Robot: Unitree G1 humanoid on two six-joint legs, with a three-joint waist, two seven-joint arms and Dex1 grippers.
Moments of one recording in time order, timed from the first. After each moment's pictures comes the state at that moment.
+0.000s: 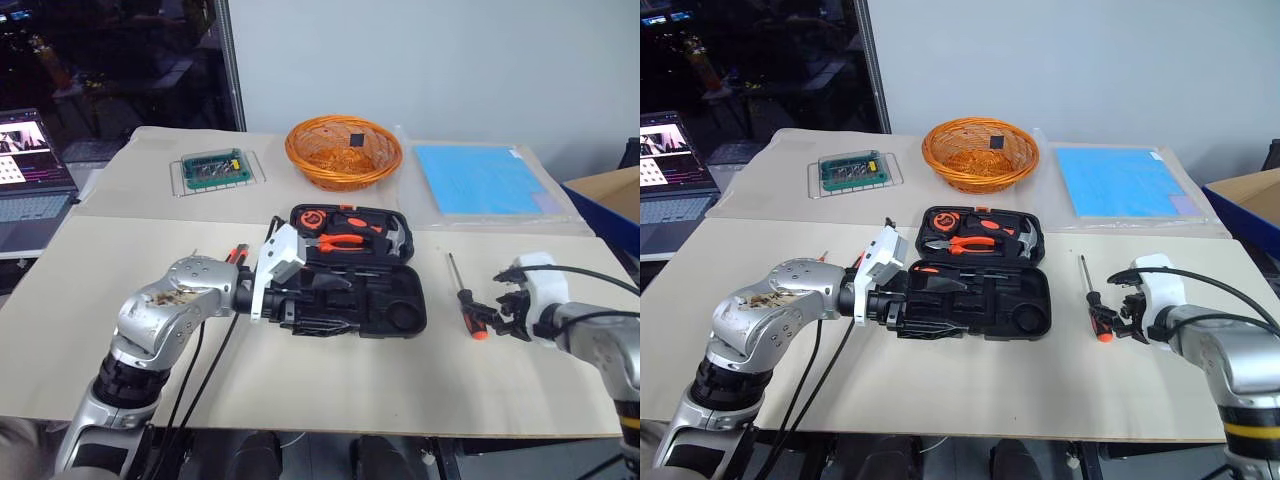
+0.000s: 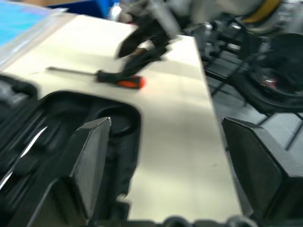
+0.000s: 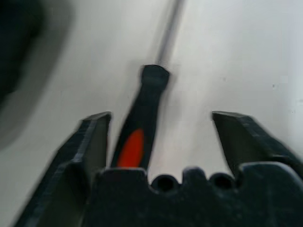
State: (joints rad) left arm -0.54 0.56 -0.14 -0.41 -0.60 0.84 -1.07; right arm -0.27 -0.86 -0.12 -0.16 0.48 1.11 0.45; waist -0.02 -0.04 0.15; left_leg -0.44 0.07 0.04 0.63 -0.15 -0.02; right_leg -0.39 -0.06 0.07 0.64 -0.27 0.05
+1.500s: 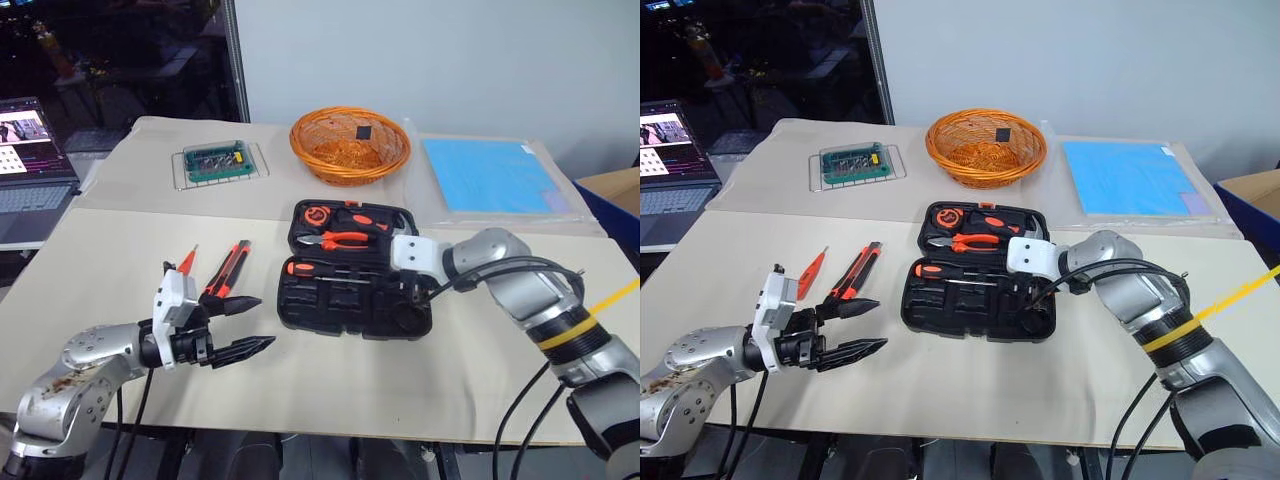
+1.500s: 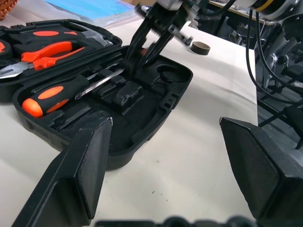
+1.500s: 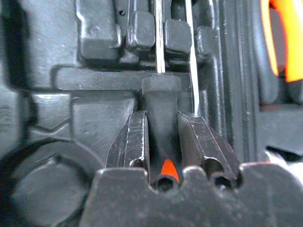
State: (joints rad) left arm 0.01 0.72 0.20 -0.44 -0.70 0.53 -1.07; right arm -0.76 -0.77 0.49 0.15 -0.06 0.28 1.11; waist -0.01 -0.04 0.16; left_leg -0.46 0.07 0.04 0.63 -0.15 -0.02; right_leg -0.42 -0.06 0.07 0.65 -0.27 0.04
